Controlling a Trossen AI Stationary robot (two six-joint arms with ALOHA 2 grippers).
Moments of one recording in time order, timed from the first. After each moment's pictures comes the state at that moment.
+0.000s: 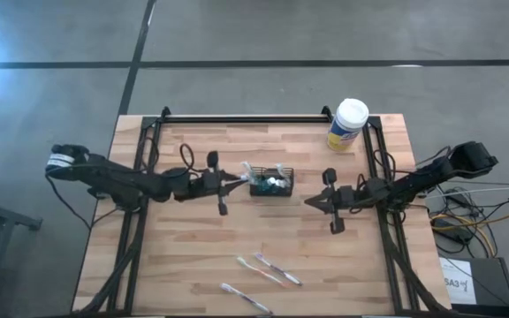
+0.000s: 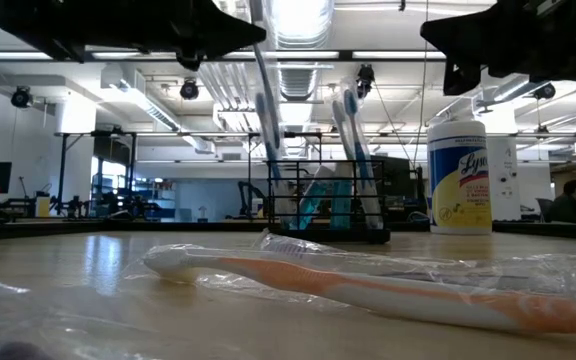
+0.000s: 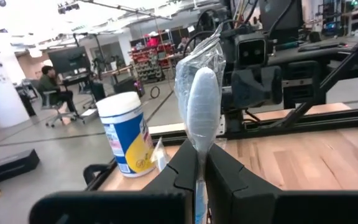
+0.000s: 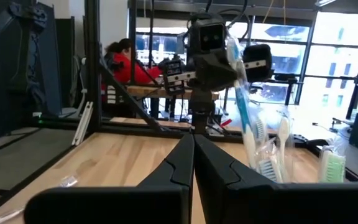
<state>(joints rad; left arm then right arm) -0.10 1.27 0.54 0.83 -0.31 0.21 0.24 1.11 0.15 1.09 0.16 -0.05</state>
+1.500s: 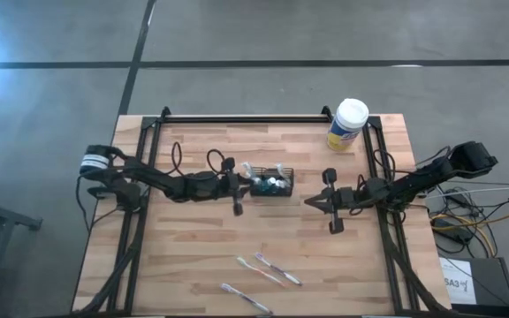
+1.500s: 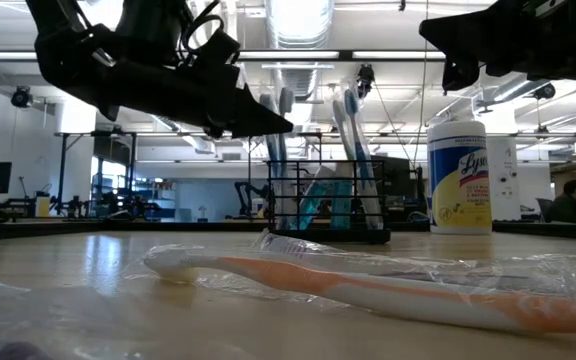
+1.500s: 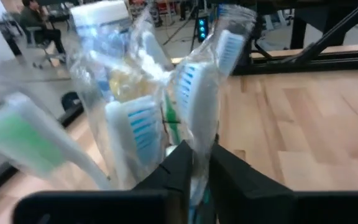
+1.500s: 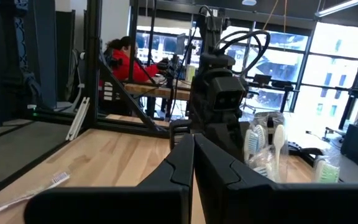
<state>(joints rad) -0.02 1.60 0.57 0.90 -0.25 0.08 0.24 1.11 0.16 1.09 0.16 -0.12</state>
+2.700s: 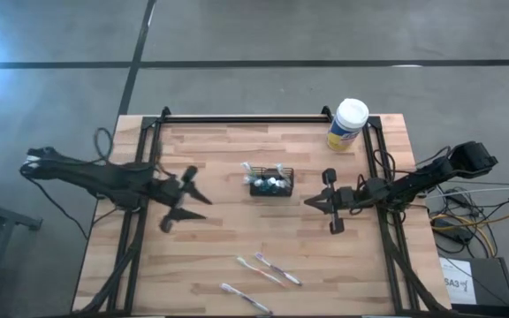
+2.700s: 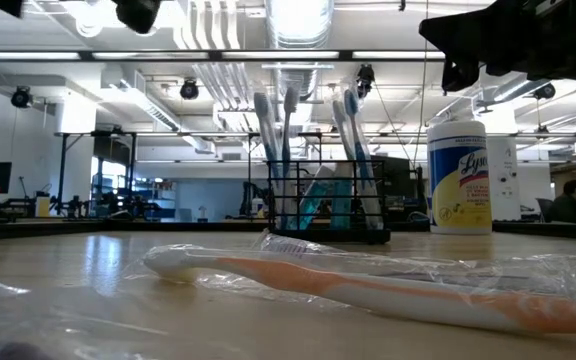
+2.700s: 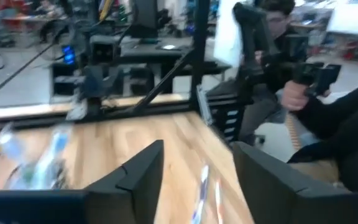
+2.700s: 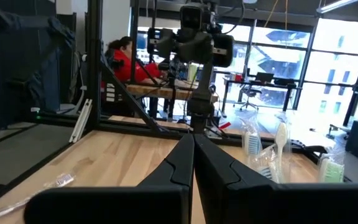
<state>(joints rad) -0.20 0.72 0.57 0.11 0.15 -0.05 0.24 1.11 0.16 1.09 0.16 -0.09</state>
